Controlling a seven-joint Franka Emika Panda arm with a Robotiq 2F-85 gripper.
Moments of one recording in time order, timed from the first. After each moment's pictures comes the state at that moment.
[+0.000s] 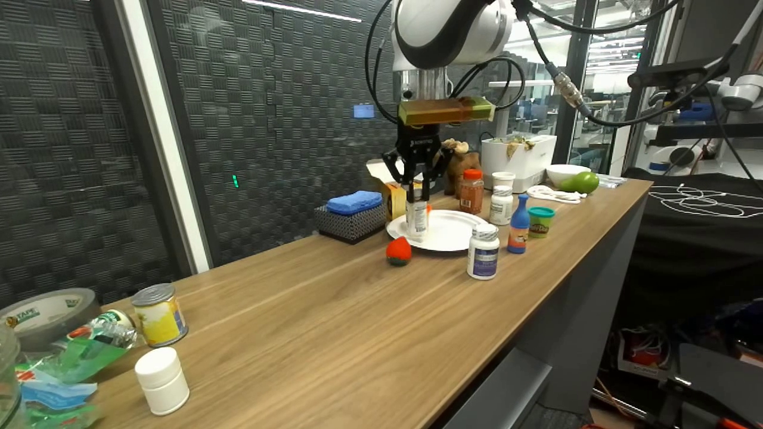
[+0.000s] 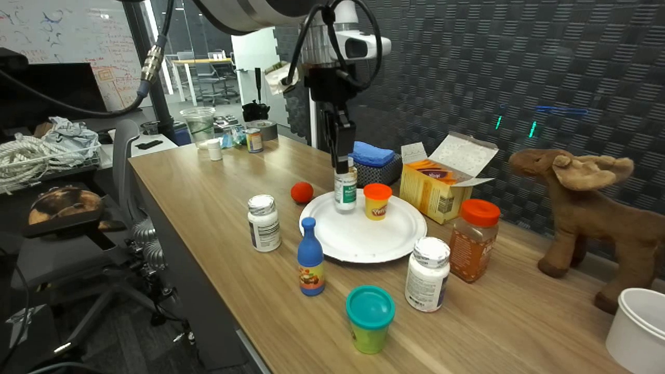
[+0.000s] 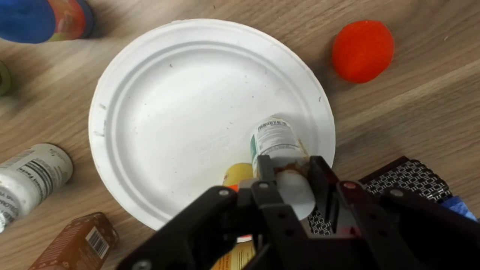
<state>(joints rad) 0.02 0.30 -0.06 -1.81 -0.08 2.16 0.56</state>
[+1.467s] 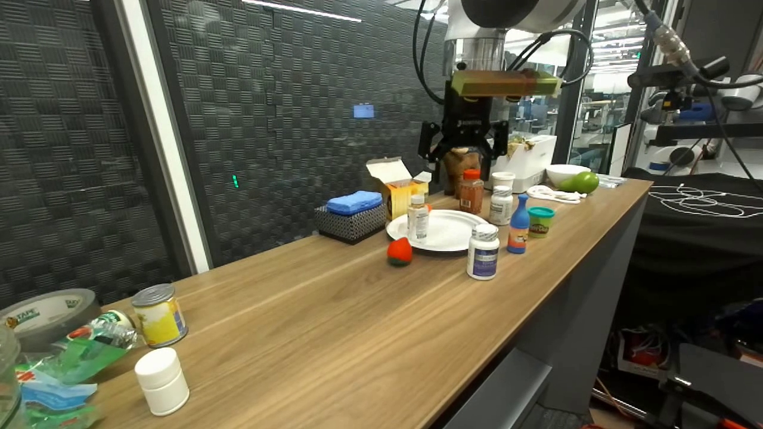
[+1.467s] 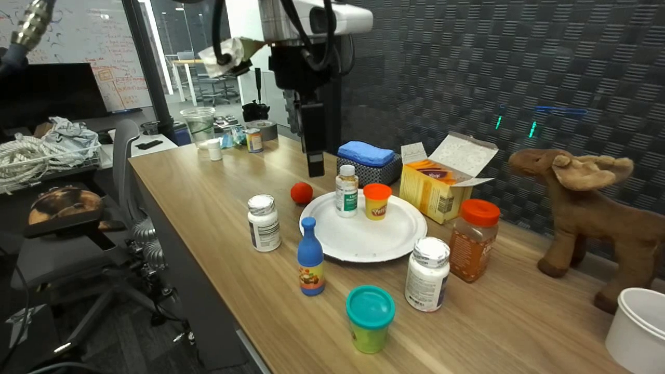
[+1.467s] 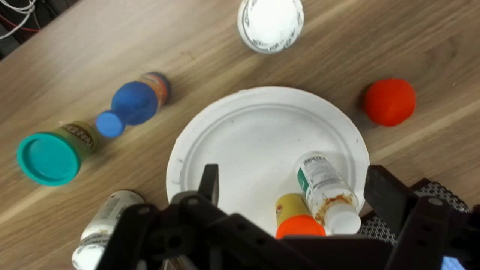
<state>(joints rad) -0.02 0.03 -0.07 -2.09 -0.04 2.19 0.55</state>
